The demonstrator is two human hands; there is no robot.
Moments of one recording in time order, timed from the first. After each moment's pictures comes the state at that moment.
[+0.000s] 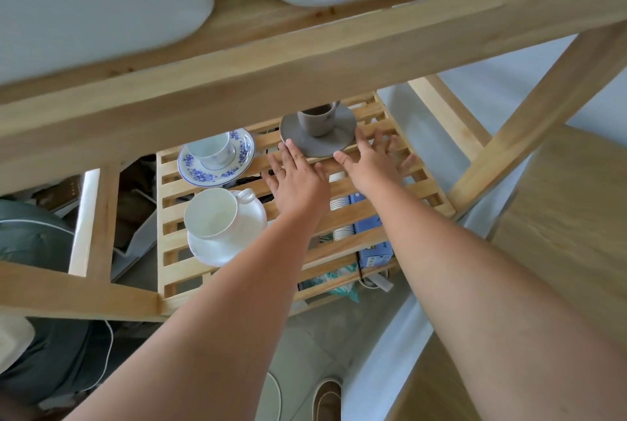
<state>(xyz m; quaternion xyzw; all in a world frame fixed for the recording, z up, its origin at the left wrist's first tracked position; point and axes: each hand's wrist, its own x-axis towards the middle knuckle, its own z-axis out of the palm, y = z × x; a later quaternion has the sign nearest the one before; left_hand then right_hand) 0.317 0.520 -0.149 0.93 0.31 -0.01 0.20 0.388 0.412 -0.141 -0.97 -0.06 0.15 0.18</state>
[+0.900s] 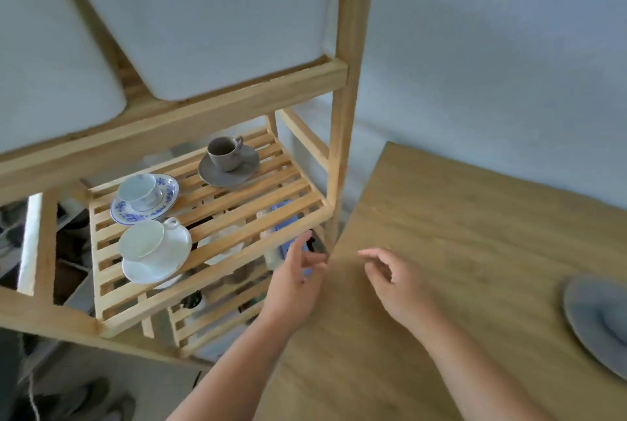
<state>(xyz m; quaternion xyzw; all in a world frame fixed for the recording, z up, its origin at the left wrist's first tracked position) 0.139 0.357 -0.061 0.85 0.08 -0.07 0.51 0.155 0.169 -0.057 -0.90 -0.04 0.05 0.44</state>
